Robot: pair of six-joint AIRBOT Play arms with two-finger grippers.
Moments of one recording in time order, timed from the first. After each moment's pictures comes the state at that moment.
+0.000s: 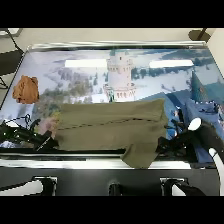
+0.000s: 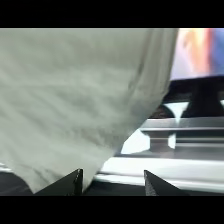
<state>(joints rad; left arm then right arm) 0.47 -1.40 0.71 1.08 -1.35 -1.28 -0.19 -1.11 0.64 -1.23 1.39 1.54</state>
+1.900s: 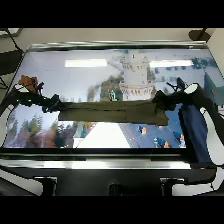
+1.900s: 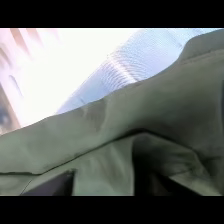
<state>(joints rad) 0.24 -1.79 1.45 0.97 -1.25 -1.48 -0.17 -1.62 1.31 -0.99 0.99 1.60</state>
